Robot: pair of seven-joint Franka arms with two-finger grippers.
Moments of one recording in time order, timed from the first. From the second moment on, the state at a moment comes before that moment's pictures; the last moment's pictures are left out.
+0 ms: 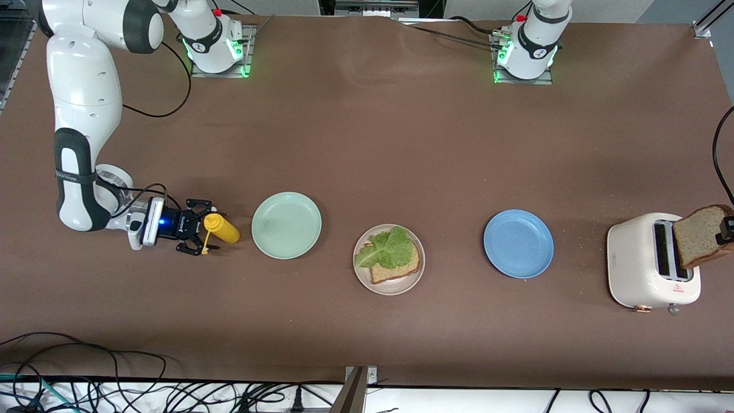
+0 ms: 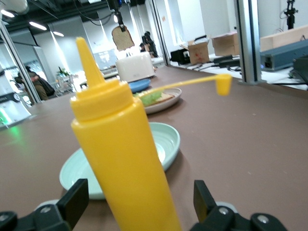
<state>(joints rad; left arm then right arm) 0.59 0.51 -0.43 -1.25 0.22 1.75 0.27 0.13 0.90 -0.38 -1.74 1.62 1.49 -2.34</state>
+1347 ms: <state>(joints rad) 0.57 0.43 -0.50 -1.26 0.21 1.60 0.16 0.31 0.88 -0.34 -1.50 1.66 1.92 -1.88</state>
